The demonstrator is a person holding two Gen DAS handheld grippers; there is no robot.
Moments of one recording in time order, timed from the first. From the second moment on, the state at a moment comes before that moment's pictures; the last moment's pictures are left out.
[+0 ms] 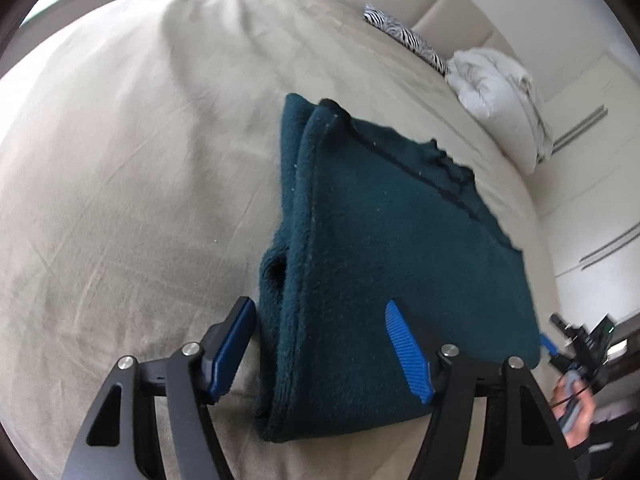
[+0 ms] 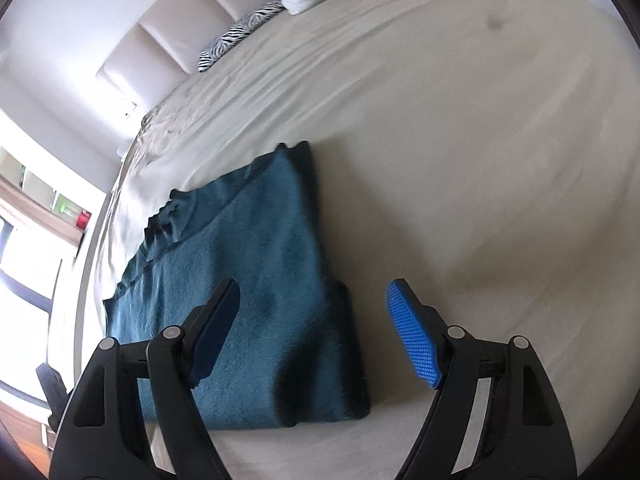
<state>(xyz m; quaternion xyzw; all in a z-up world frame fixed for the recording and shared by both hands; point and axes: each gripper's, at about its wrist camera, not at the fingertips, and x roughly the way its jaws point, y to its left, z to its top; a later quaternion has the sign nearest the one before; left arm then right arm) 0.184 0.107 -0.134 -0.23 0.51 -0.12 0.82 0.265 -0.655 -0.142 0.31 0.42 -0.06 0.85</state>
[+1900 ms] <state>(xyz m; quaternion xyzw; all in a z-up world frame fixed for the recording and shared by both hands) 0.231 -0.050 -0.128 -0.19 0.49 -0.25 0.82 0.286 -0.633 -0.204 0.54 0.34 -0.06 0.77</state>
